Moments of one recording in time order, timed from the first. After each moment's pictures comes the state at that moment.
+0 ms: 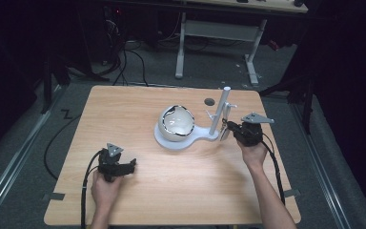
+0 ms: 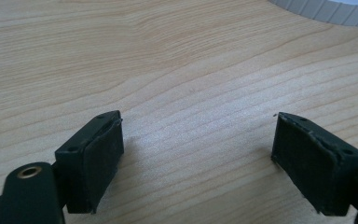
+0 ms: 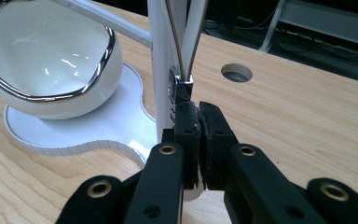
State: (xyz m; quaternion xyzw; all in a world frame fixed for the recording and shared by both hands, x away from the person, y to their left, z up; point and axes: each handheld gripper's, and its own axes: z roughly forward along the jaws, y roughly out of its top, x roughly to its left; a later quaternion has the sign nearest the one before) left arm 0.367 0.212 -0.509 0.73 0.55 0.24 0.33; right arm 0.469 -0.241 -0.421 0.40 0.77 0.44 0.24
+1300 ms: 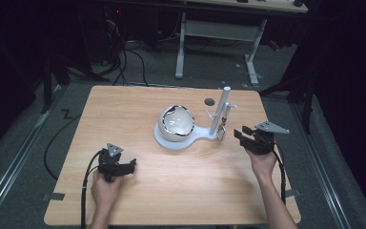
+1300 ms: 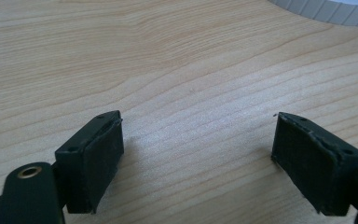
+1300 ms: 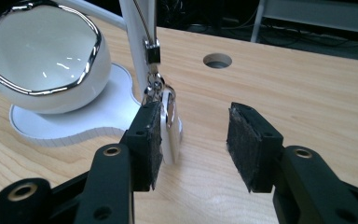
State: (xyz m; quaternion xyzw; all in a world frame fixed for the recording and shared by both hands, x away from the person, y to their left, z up) left arm 0.367 0.212 -0.509 0.73 0.55 0.24 0.33; right arm 0.441 -0.272 -0.425 0.44 0.74 0.46 0.24
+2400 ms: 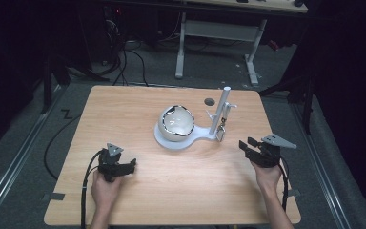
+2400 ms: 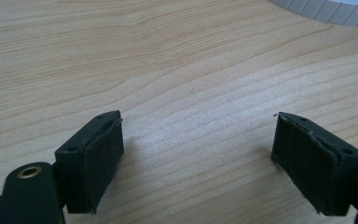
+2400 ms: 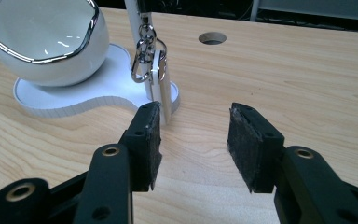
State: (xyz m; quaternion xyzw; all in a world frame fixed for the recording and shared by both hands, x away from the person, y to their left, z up) left arm 0.367 0.212 -0.509 0.73 0.55 0.24 0.33; right arm 0.410 -0.291 -0.446 0.45 0.73 0.46 0.23
